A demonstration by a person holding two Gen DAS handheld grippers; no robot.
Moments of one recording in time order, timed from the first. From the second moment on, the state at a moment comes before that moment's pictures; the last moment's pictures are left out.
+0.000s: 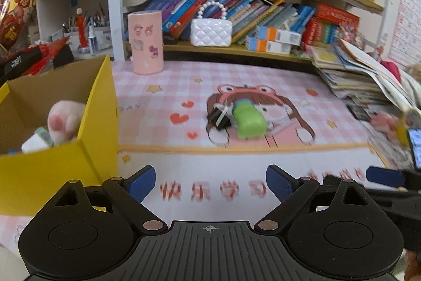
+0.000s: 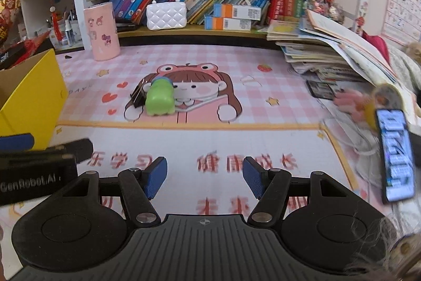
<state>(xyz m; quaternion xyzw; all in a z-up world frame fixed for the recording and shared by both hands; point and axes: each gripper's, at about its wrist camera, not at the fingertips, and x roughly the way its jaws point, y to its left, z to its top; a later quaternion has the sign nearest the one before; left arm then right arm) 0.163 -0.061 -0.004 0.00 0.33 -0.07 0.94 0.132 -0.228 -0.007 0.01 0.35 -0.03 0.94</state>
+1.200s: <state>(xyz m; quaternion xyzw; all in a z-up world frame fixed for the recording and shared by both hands) 0.300 -0.098 -0.029 -0.01 0.37 0.02 0.93 0.289 -0.267 -0.042 0.04 0.35 0.09 0.93</state>
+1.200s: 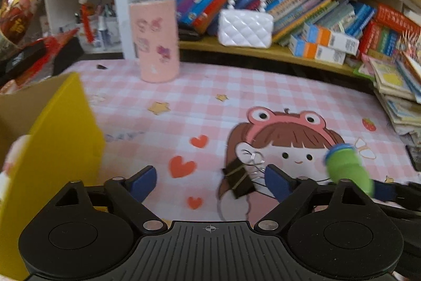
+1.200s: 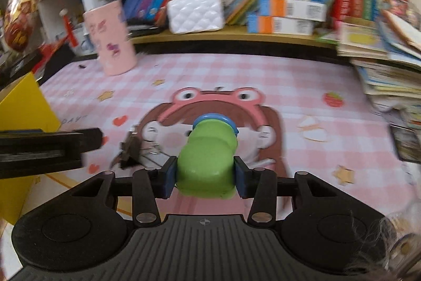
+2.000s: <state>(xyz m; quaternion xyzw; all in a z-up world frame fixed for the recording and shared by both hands) 0.295 -0.119 -0.045 0.02 0.35 0.00 0.94 0.229 -0.299 -0.031 0.07 0.36 0.09 0.93</state>
